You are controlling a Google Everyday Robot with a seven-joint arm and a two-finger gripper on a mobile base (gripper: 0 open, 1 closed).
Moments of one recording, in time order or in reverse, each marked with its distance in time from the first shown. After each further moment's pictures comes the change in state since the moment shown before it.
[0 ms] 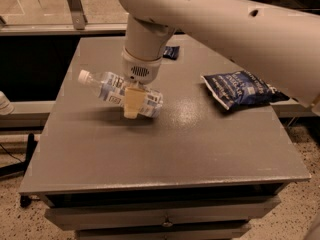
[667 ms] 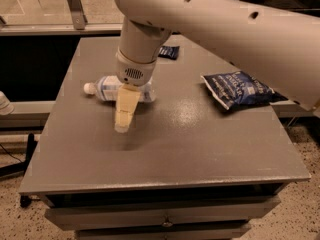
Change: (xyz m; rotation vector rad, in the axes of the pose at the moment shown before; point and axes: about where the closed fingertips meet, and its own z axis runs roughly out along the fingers) arm -0.018 0.003 0.003 0.013 -0.058 -0.011
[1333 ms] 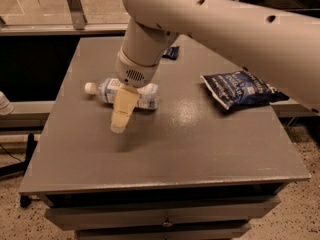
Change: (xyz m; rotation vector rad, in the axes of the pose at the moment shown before) arm -0.008 0.004 -0.004 0.026 -0.086 0.023
